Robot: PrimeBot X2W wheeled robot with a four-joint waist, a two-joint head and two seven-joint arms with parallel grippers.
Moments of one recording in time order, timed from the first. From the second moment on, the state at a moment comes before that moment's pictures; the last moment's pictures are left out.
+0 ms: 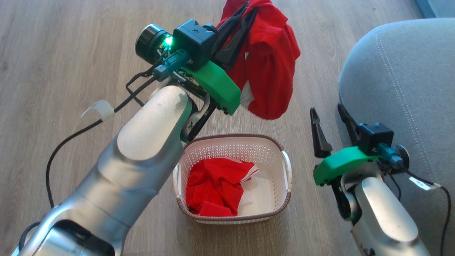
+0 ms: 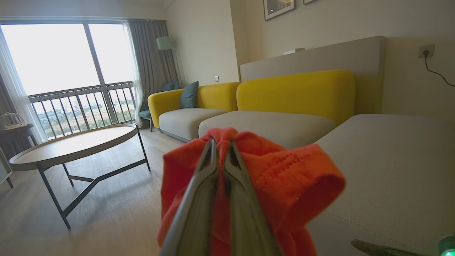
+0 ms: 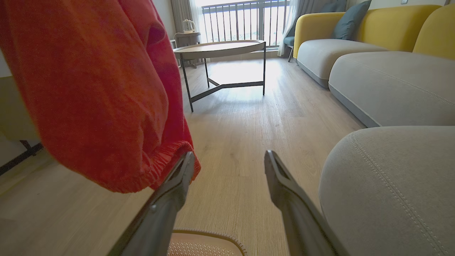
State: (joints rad) left arm -0.88 0.04 -0.73 0.49 -0.45 -0.06 -0.26; right arm -0.34 -0.06 0.22 0.41 0.27 0.12 -0.26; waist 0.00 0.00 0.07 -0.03
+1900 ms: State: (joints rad) left arm -0.83 0.04 -0.86 0.54 -0.54 -0.10 -0.26; right arm -0.49 -0.08 0.34 0.33 0.28 0.12 -0.26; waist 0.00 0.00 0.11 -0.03
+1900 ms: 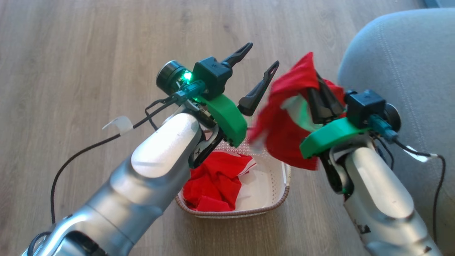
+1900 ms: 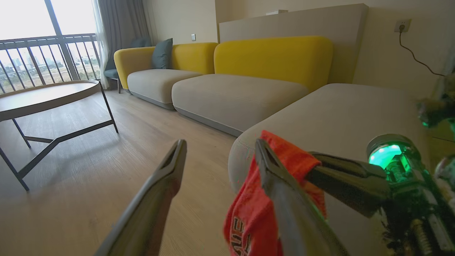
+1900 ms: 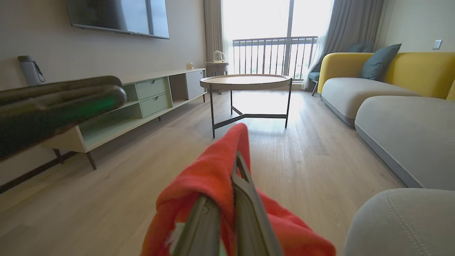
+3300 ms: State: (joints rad) left arm -0.67 0.10 -0.91 0.44 -0.53 -0.12 -0.26; right arm -0.27 -0.07 0.13 0.06 0.28 0.12 -0.26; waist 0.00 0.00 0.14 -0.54
